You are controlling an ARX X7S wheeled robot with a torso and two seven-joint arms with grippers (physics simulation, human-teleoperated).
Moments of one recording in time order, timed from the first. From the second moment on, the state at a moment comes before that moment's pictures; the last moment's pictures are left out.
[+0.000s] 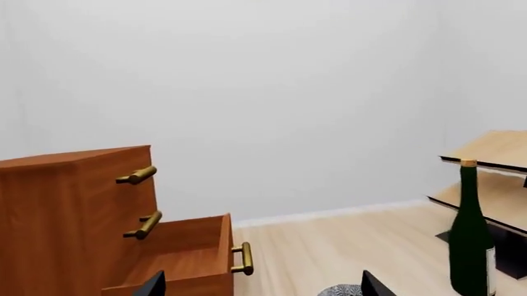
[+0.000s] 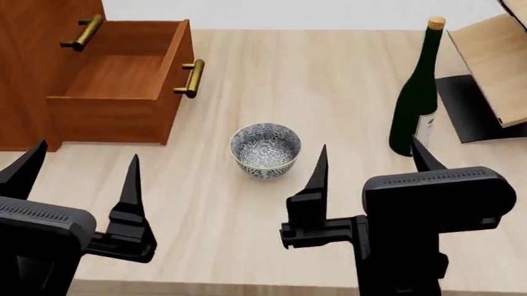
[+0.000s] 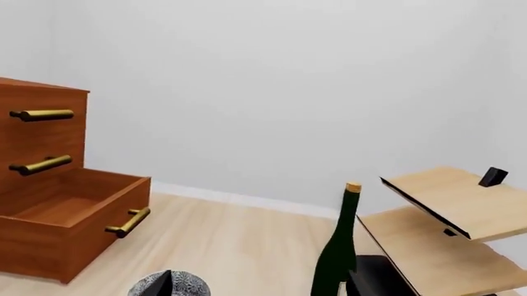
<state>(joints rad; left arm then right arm) -0.32 -0.18 0.23 0.59 -0.15 -0.60 -0.19 0.40 0.23 -0.10 -0.63 0.14 0.81 0.11</state>
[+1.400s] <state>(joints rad) -0.33 -0.21 0.25 0.59 -0.19 -0.59 -0.23 0.40 0.25 -0.12 -0.64 0.17 0.81 0.14</state>
